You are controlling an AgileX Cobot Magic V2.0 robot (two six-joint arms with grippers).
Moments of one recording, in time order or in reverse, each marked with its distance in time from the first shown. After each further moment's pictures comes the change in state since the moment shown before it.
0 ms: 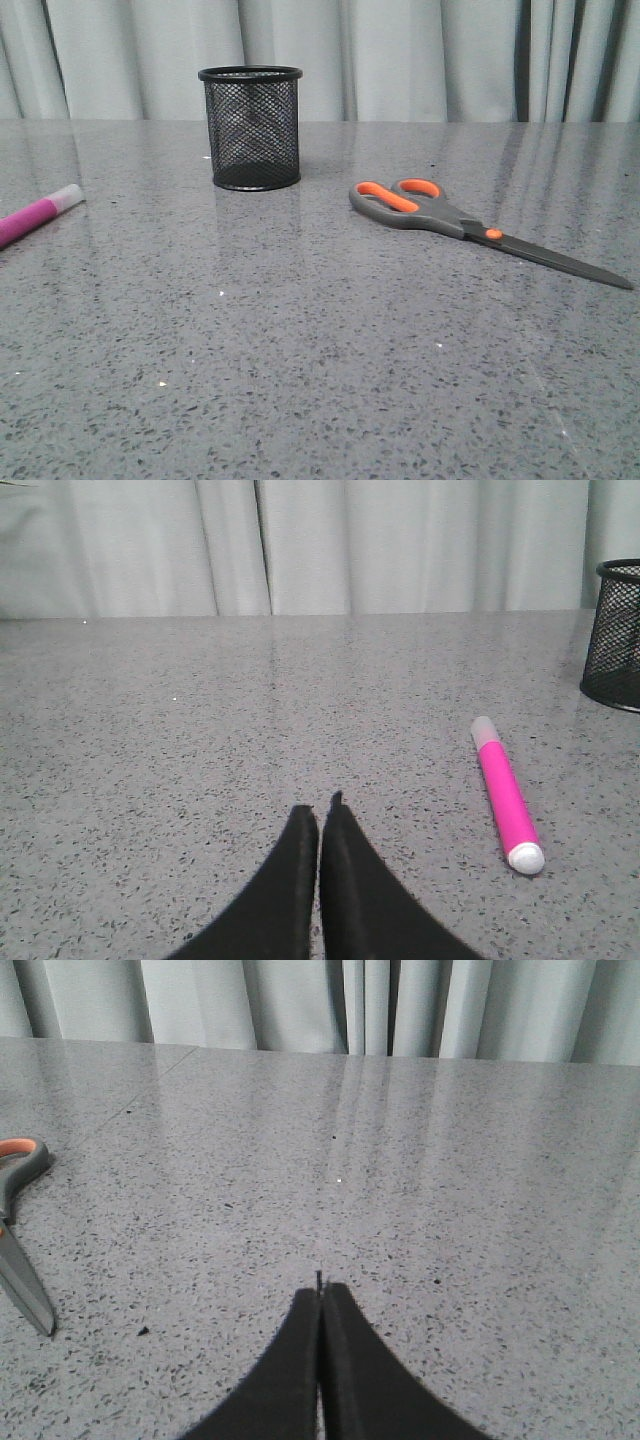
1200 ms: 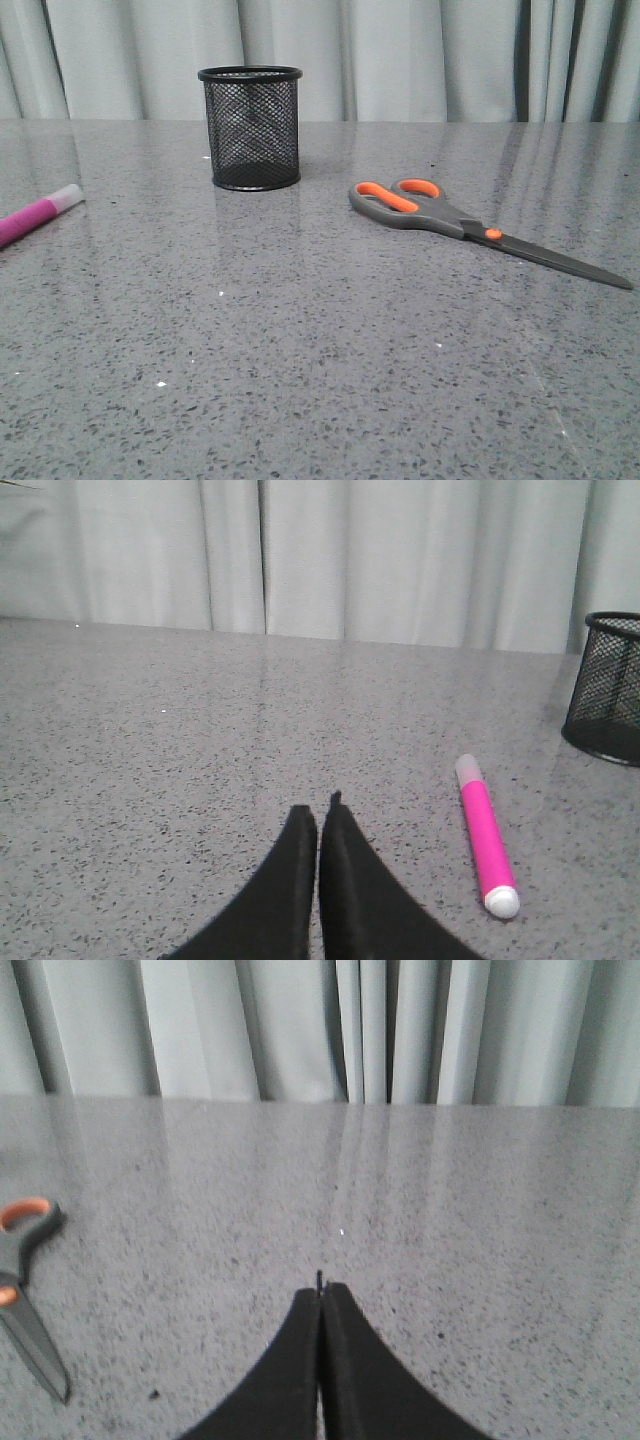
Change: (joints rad) left arm 0.000 0.000 0.000 -0.104 -0.043 0.000; right arm 0.000 0.000 0.000 0.039 -0.090 0.000
